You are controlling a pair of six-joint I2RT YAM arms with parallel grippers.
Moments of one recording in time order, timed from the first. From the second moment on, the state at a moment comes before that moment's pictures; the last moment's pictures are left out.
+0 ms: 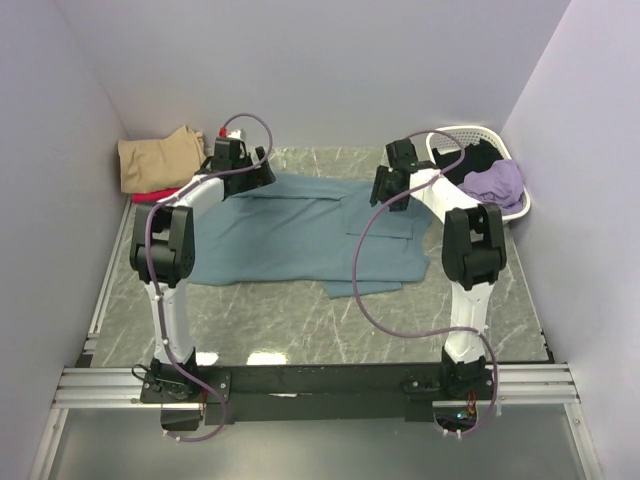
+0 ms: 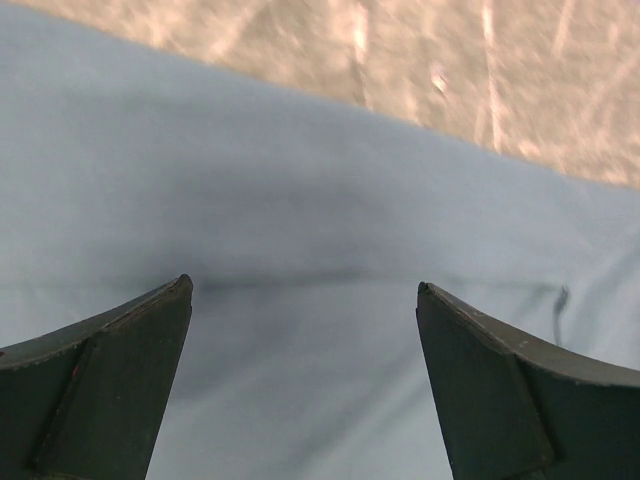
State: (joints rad) left arm -0.19 2.07 1.54 -0.12 0.12 -0.44; right arm 0.24 2.04 1.61 -0.59 0.03 0.44
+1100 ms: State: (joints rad) left arm -0.05 2.47 2.06 -0.27 0.26 -0.44; right arm 0.14 2.57 2.33 -0.75 -0.23 0.51
